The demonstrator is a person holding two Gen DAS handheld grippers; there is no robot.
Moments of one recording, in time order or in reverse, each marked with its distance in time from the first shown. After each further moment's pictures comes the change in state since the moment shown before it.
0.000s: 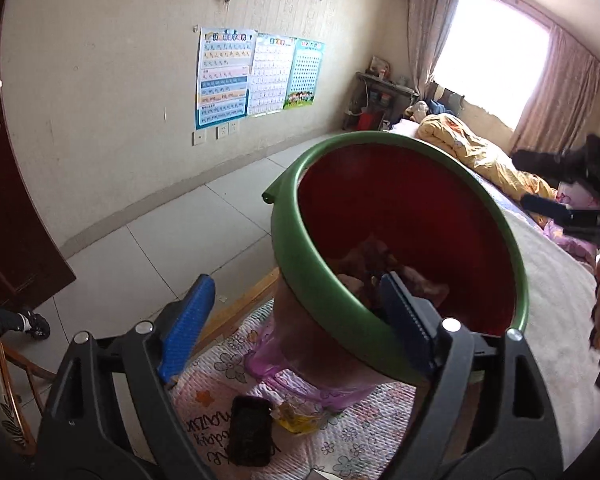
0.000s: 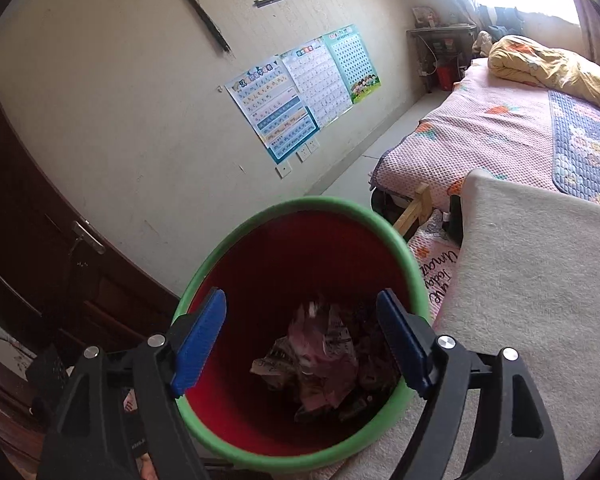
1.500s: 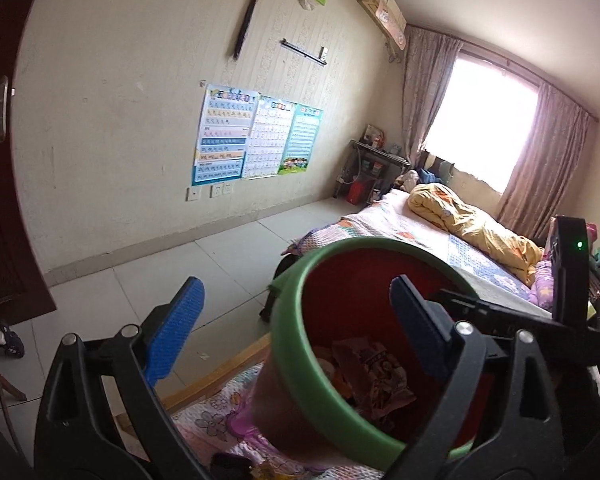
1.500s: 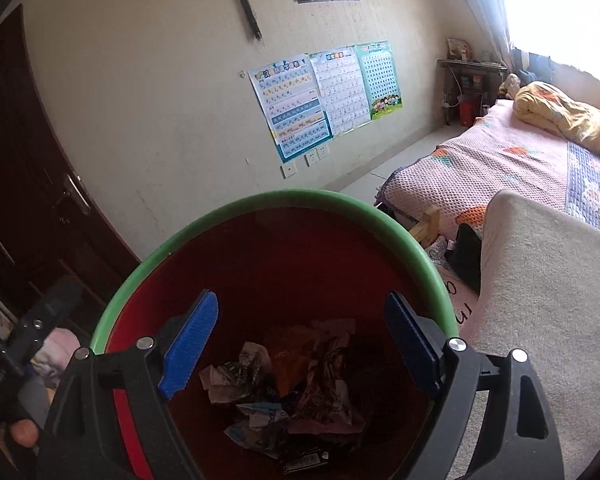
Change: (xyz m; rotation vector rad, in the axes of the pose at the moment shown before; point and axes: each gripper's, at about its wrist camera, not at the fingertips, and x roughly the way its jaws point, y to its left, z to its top) left arm -0.026 0.017 0.029 -0.102 -0.230 -0.016; right arm 0.058 0.014 -0.032 -0.174 0.003 -0.012
